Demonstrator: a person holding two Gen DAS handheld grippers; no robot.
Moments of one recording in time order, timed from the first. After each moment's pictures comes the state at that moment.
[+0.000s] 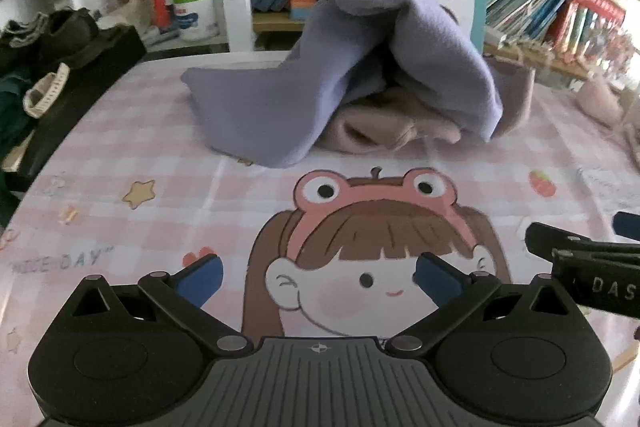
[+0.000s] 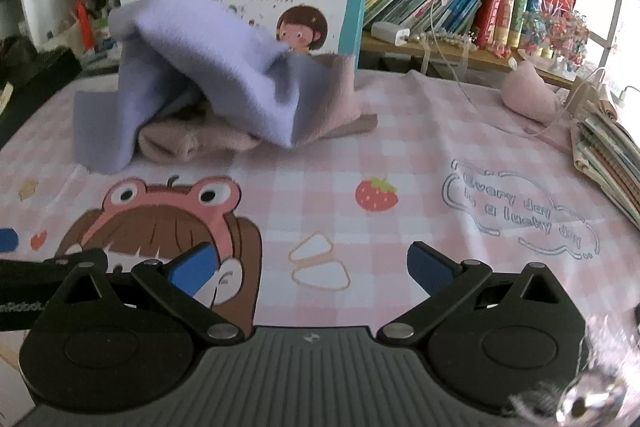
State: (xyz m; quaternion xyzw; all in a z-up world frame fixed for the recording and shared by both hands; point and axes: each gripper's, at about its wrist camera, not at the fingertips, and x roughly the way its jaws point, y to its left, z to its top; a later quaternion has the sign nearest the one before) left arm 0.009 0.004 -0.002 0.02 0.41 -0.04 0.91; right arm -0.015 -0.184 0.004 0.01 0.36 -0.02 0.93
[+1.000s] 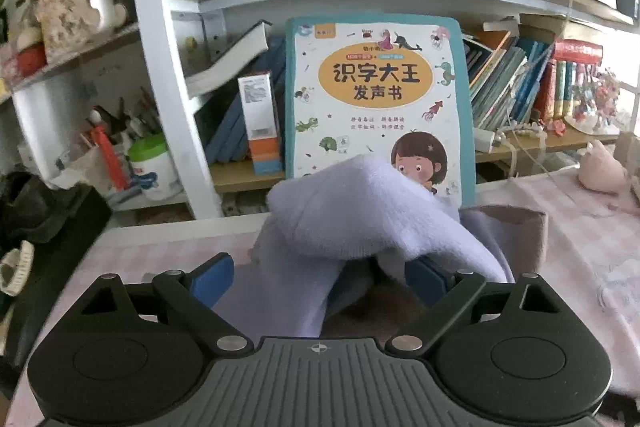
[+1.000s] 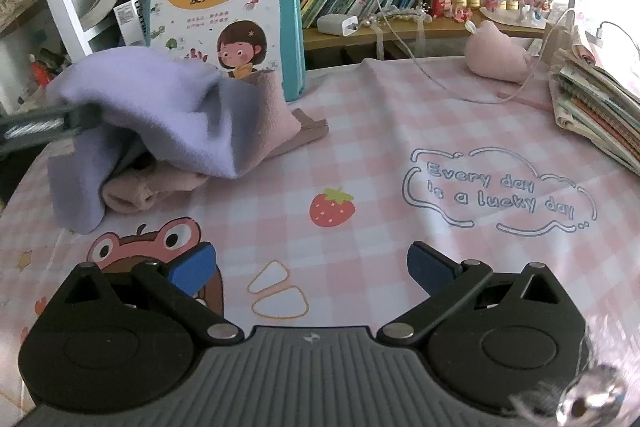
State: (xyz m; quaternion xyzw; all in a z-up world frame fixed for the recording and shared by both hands) left arm 0.117 -0.031 0.045 0.08 0.27 -0.08 0.96; right arm -0.008 -0.235 0.011 0.11 0.37 -0.05 0.92
